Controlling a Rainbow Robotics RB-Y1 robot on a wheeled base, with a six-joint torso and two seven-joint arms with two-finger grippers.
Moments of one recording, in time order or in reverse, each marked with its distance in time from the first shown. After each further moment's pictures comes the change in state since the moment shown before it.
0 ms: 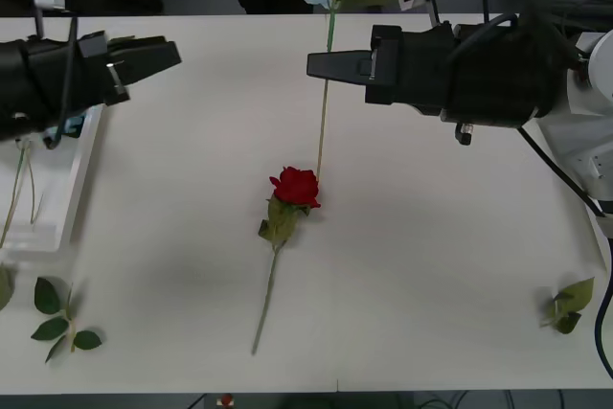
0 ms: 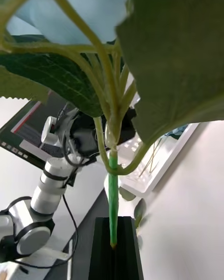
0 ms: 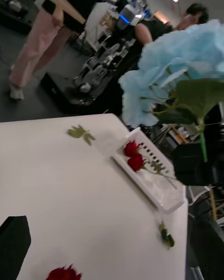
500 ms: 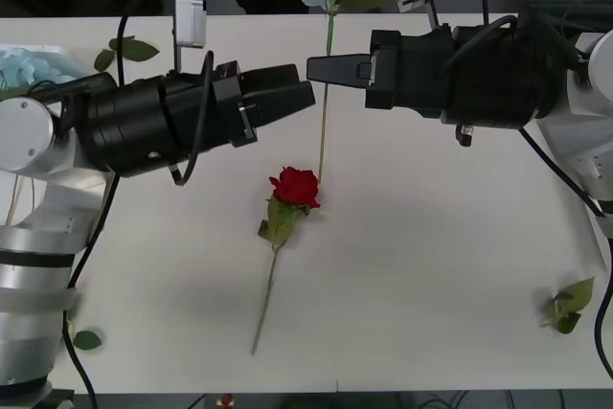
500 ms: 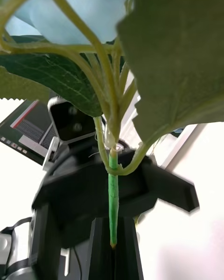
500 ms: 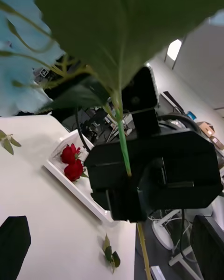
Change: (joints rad) right arm 0.000 0.000 0.000 0.000 0.000 0.016 0.013; left arm 0.025 -0.272 -0.169 -0.118 -0.086 -0.004 -0.020
